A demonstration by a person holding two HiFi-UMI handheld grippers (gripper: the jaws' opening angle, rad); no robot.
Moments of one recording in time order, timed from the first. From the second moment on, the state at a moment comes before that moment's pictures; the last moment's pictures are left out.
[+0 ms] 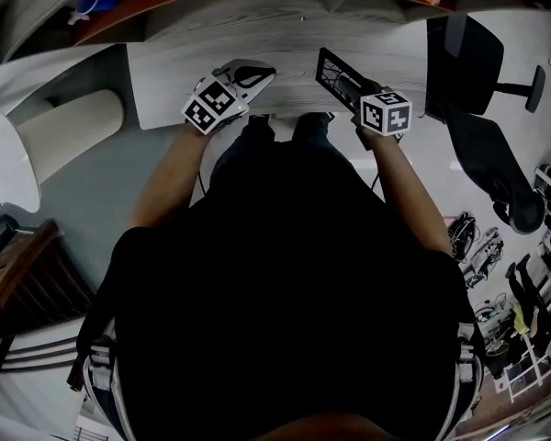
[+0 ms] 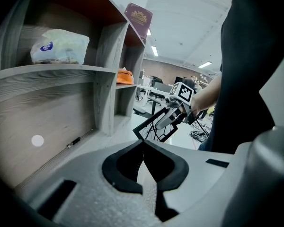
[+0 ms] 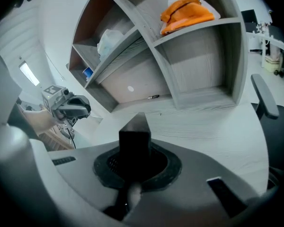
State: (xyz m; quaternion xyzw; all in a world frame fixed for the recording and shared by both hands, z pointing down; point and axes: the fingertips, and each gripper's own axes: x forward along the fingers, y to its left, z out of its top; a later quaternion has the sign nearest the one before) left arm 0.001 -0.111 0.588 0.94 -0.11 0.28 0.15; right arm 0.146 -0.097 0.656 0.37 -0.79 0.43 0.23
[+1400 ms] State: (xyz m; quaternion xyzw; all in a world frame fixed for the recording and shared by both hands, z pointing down) left arm -0.017 -0.096 0.621 0.93 -0.09 0.31 0.20; right arm 0.099 -0.045 0.753 0.27 -0.74 0.52 0.32
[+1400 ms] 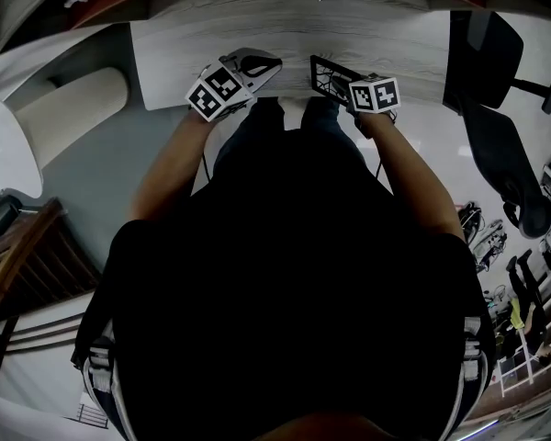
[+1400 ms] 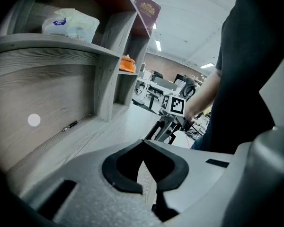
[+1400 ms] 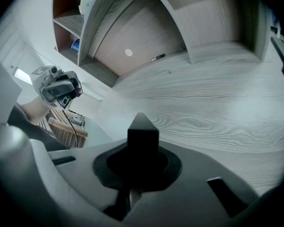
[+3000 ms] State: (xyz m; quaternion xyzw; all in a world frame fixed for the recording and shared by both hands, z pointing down) left arm -0.024 -0.092 0.641 0.91 -0.10 0.31 0.25; right arm 0.103 -0.072 0.778 0.25 -0.72 0.52 0.38
